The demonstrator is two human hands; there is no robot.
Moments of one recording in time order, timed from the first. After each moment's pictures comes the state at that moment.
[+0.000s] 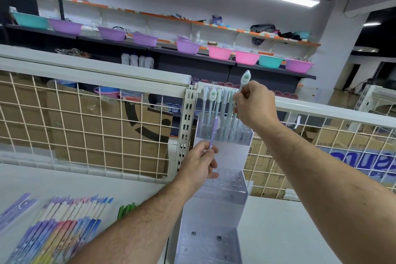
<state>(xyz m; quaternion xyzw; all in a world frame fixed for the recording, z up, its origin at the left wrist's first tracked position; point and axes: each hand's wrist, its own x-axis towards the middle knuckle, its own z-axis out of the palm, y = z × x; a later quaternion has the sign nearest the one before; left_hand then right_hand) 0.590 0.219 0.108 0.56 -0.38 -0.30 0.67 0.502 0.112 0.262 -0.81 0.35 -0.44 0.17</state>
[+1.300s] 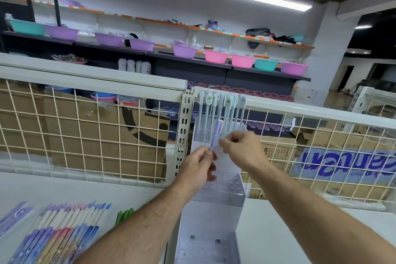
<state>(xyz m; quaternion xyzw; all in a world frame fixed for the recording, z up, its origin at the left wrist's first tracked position) 0.587 0.218 0.107 0.56 -0.39 -0.29 0.67 0.477 0.128 0.187 -0.82 0.36 -0.32 0.32</state>
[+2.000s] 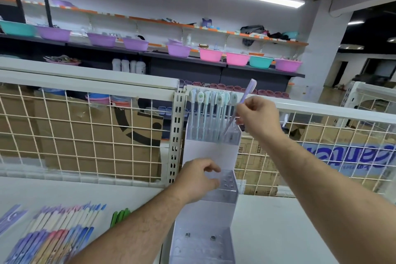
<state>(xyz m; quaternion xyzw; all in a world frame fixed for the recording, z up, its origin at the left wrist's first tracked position) 0.580 0.217 0.097 0.69 -0.51 -0.20 0.47 0.459 0.101 0.242 -0.75 0.34 -0.46 0.33</state>
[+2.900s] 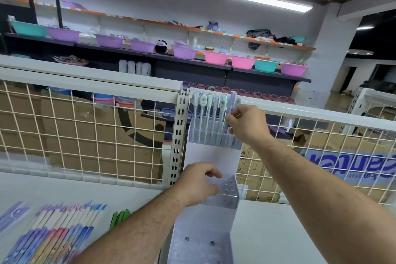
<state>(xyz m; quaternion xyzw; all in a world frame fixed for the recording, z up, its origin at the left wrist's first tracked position) 0.579 0.219 0.099 0.72 -0.51 -0.21 0.43 0.487 0.090 0.235 -0.82 0.38 -0.37 0.22</state>
